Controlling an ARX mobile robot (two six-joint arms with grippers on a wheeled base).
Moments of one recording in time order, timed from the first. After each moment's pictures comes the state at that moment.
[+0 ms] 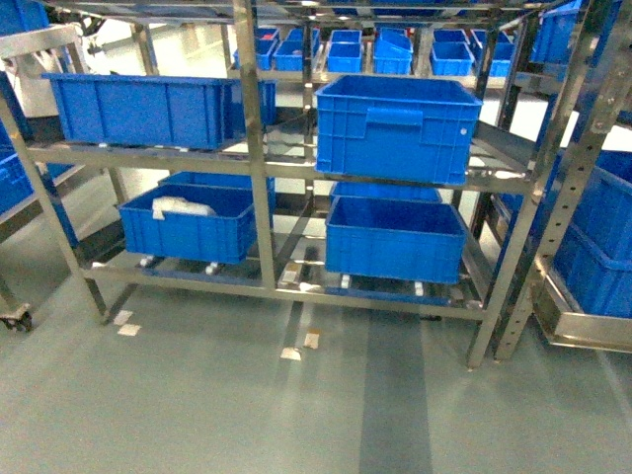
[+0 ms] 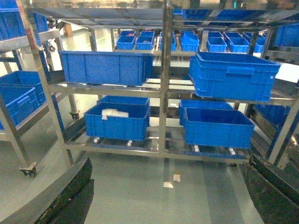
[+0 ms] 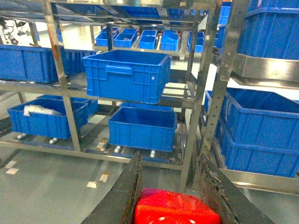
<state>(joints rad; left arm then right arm) 0.00 0.01 0.01 0.00 0.00 0.00 0.00 0.65 0.02 0.64 0.00 -0.01</state>
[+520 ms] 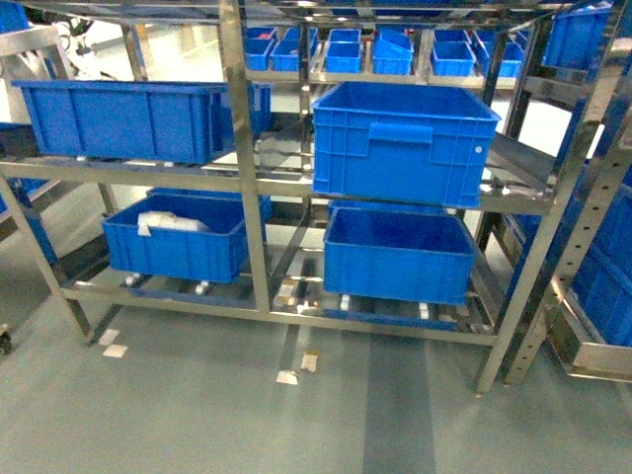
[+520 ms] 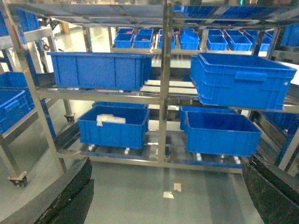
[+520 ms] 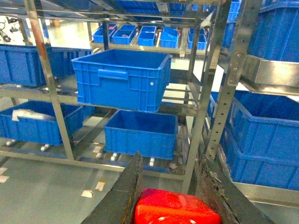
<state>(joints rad) 0.00 0.01 0.01 -0.01 0.00 0.00 0.00 0.66 0.02 0.63 0.00 -0.01</state>
